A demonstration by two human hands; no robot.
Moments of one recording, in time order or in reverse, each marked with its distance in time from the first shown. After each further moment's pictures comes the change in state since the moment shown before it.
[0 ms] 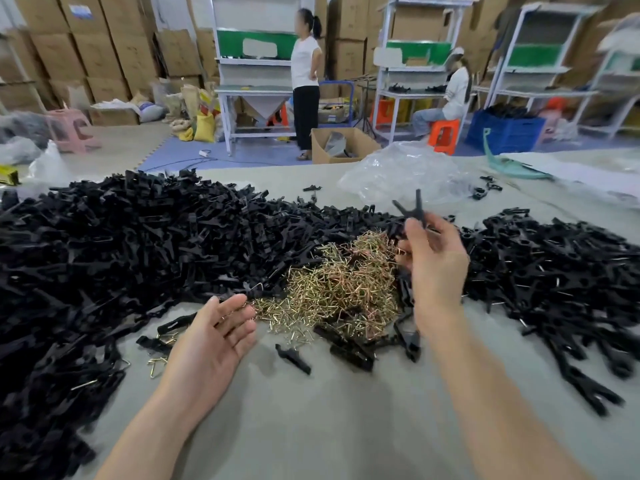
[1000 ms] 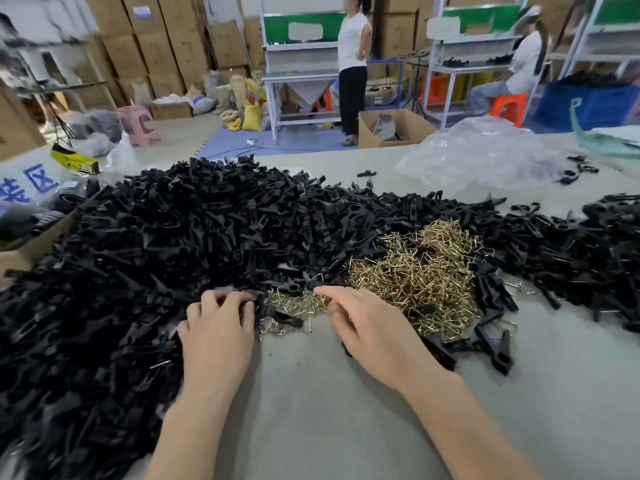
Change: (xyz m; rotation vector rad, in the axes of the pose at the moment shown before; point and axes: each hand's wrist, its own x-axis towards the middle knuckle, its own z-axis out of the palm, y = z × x) left_hand 0.009 0.024 -0.049 1.764 0.547 0.500; right_hand -0.094 0.051 0.064 -0.832 -0.951 -0.465
